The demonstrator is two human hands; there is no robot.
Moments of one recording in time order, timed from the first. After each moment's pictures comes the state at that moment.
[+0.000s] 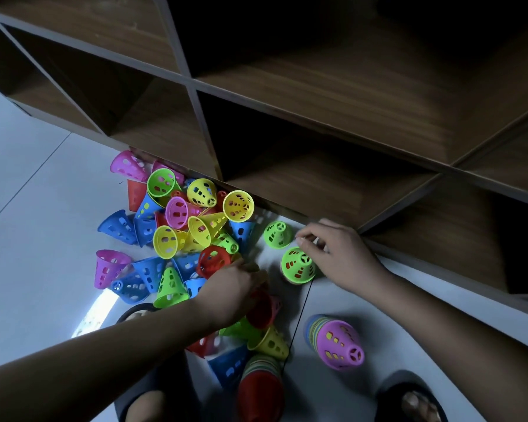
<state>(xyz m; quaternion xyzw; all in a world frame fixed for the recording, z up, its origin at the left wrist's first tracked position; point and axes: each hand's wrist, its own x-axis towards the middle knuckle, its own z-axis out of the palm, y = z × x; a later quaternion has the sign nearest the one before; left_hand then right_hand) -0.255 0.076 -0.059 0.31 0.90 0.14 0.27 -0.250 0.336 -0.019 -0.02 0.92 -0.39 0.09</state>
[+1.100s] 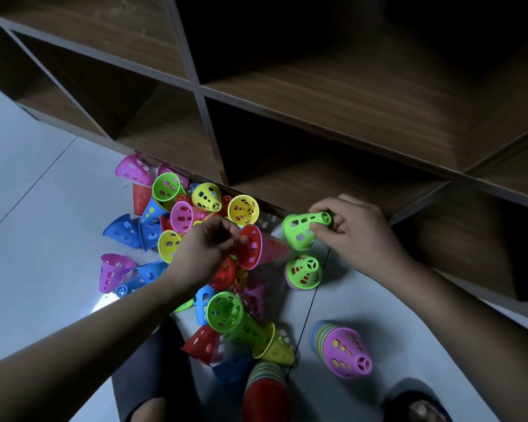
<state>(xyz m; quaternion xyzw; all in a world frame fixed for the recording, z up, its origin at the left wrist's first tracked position) -0.304 0.051 -0.012 -0.03 0.79 0.57 0.24 -0.278 0.345 0.012 -0.02 0.93 -0.36 -0.01</state>
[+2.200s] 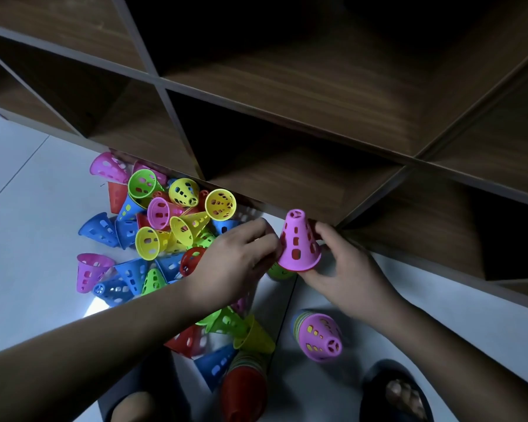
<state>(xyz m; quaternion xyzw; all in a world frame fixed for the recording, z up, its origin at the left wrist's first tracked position) -0.273 0.122 0.002 0.43 0.84 0.34 -0.02 -0.196 0.348 0.035 0.02 0.89 -0.46 0.09</state>
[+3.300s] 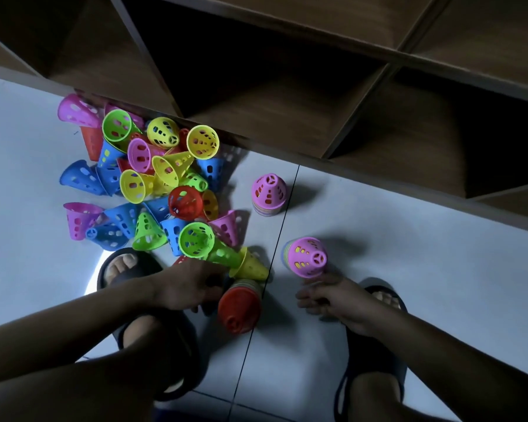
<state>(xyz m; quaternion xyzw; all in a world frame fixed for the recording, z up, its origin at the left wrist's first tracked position) -0.186 0.031 -0.055 0.23 0.75 0.26 0.56 -0.033 0.341 -0.095 0.40 0.57 -0.61 0.38</state>
